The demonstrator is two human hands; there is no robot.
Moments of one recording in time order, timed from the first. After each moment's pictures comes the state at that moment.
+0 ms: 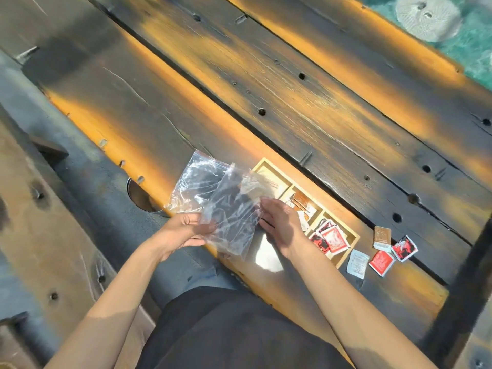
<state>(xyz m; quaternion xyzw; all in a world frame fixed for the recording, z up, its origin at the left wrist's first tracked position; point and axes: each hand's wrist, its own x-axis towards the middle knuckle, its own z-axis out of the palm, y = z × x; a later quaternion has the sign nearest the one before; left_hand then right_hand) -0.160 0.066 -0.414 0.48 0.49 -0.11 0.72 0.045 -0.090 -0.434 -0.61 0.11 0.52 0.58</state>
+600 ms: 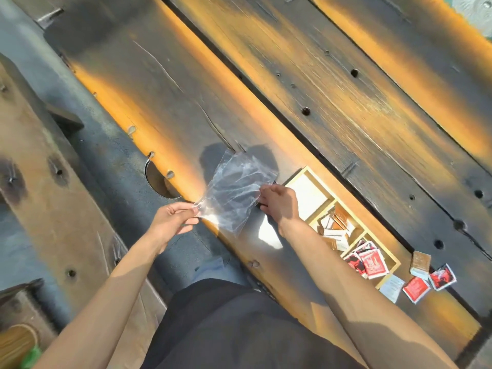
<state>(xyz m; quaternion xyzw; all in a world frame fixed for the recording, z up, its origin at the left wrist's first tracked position) -0.227 0.148 -0.468 0.40 0.63 0.03 0.66 0.019 0.035 -0.473 -0.76 0.03 0.48 0.44</state>
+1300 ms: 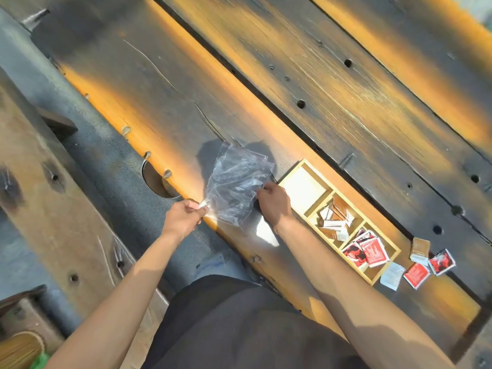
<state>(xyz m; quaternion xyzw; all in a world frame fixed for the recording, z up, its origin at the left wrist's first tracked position) -0.204 0.139 -0.488 0.53 0.66 -0.06 0.53 0.001 0.034 -0.461 -0.83 -0.10 0.46 0.30</state>
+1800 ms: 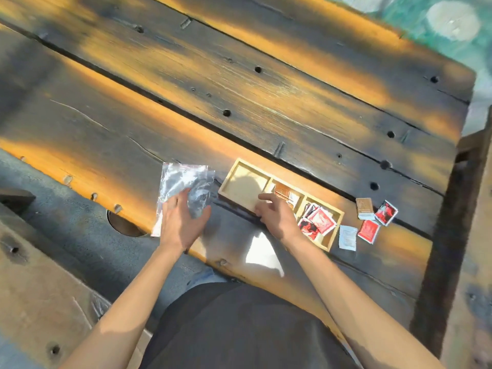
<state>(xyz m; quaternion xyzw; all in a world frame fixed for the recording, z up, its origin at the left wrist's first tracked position) -0.108 0.077 -0.430 0.81 0.46 -0.05 0.35 0.054 -0.100 -0.417 -0.81 -0.08 0.44 0.38</state>
